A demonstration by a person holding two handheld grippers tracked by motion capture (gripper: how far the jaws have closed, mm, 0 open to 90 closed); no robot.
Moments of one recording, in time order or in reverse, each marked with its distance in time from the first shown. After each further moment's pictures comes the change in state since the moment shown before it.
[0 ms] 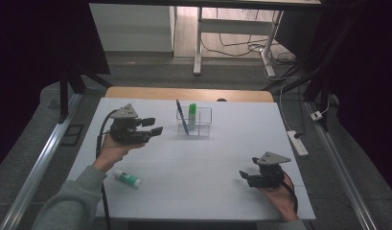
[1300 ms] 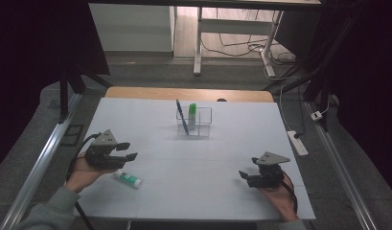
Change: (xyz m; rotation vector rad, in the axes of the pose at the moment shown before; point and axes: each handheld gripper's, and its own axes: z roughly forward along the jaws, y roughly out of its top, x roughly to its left) left arm 0.007 -0.077 -0.043 0.226 0.085 0.048; right arm 0.001 0.001 0.000 0.009 0.000 -0.010
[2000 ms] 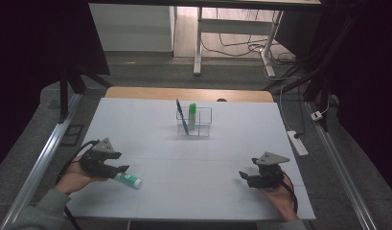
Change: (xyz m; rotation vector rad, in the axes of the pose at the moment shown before) left arm 0.008 -0.020 0.006 0.227 -0.030 0.068; right arm 0.000 -0.001 0.001 0.012 -0.001 0.001
